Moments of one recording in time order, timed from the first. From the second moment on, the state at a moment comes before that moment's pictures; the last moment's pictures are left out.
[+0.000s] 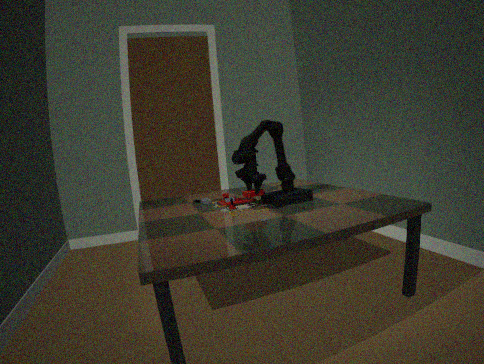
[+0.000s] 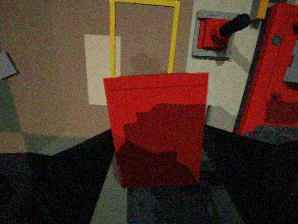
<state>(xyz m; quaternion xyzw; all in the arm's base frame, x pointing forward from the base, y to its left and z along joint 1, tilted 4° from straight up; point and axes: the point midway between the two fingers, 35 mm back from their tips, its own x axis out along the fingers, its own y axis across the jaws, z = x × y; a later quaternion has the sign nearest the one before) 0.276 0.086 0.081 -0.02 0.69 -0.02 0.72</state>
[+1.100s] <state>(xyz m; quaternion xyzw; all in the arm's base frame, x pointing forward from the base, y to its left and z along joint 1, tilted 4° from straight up) 0.297 0.049 0.107 0.00 0.68 -0.04 0.73</state>
